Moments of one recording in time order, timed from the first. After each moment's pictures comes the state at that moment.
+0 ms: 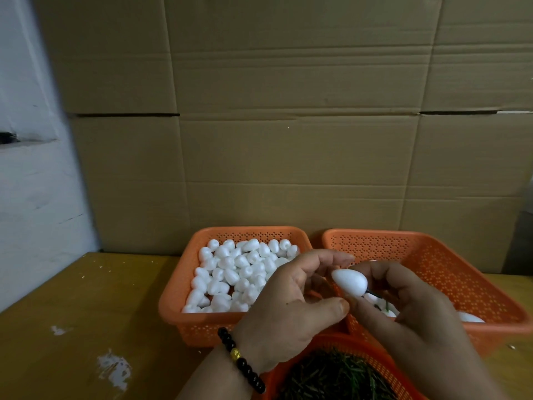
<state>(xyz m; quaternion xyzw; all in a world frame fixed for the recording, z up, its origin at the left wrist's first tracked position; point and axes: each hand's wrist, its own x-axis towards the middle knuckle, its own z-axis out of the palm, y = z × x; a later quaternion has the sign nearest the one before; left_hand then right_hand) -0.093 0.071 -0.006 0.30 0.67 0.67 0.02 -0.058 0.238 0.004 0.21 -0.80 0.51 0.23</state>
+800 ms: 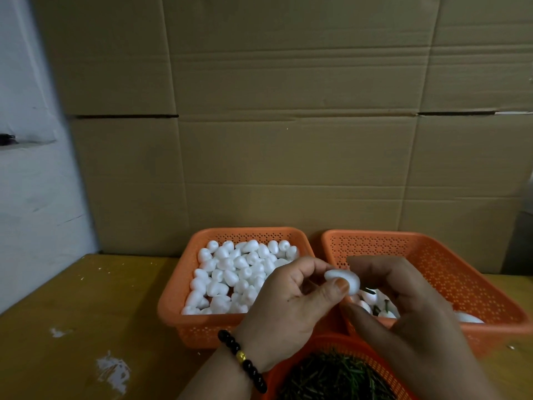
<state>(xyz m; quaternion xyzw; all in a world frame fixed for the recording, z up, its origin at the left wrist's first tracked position) -0.097 0.073 -0.007 0.28 0.71 0.65 -0.02 -0.064 0.240 -0.006 0.23 -0.81 0.39 0.36</state>
